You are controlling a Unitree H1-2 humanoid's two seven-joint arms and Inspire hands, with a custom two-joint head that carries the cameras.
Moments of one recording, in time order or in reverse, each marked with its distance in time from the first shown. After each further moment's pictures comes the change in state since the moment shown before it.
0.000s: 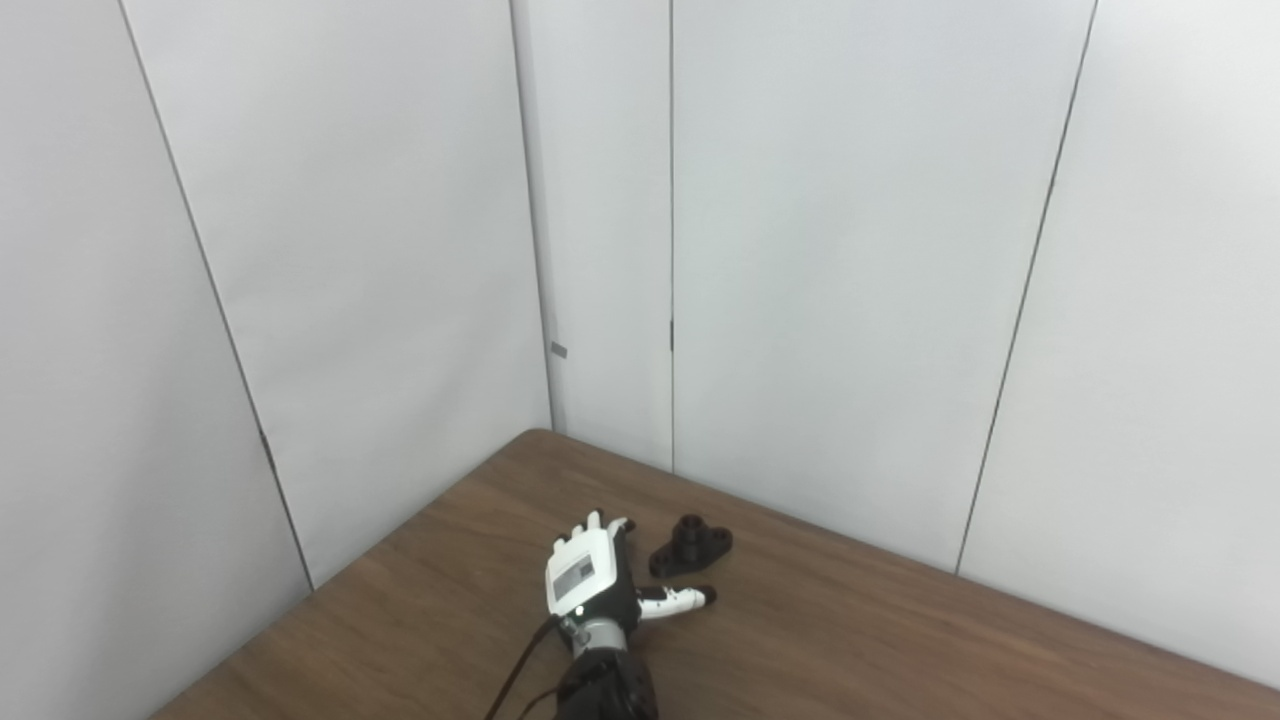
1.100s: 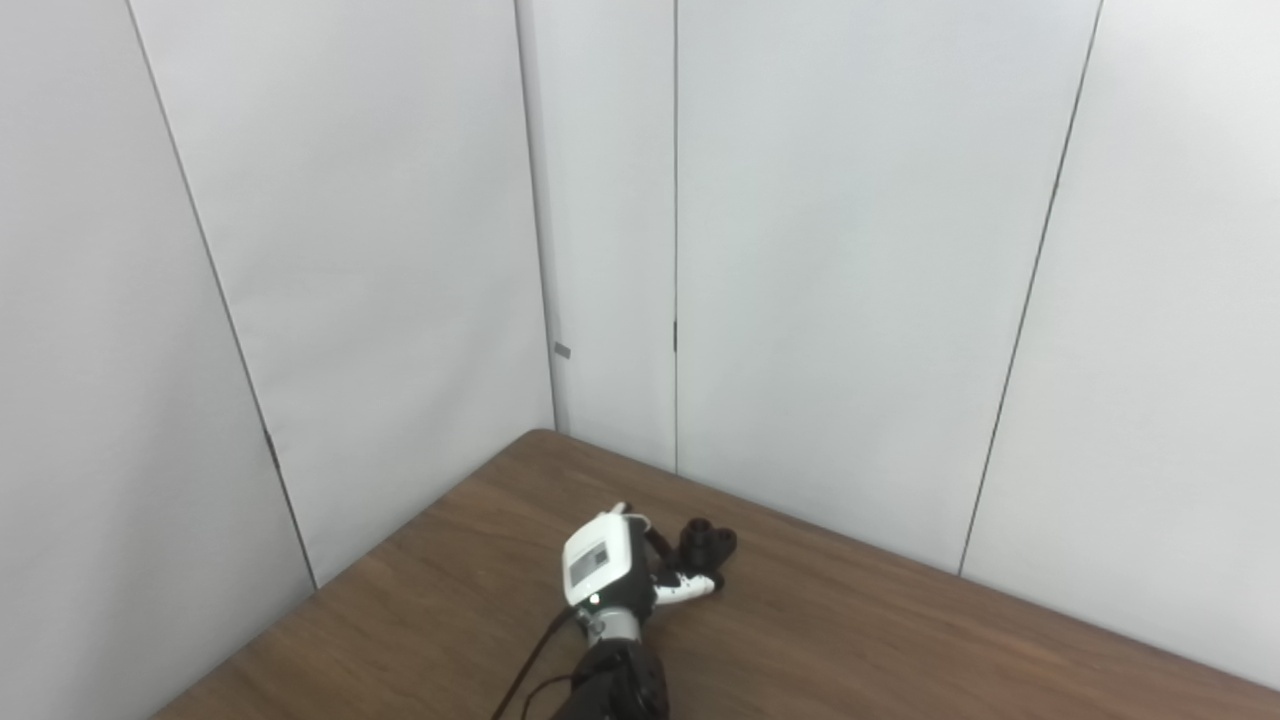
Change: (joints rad) left arm -0.052 0.051 -0.161 0.126 -0.081 -0.065 0.154; right arm 0.022 0.008 -0.001 -0.022 0.007 0.003 -0.011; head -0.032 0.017
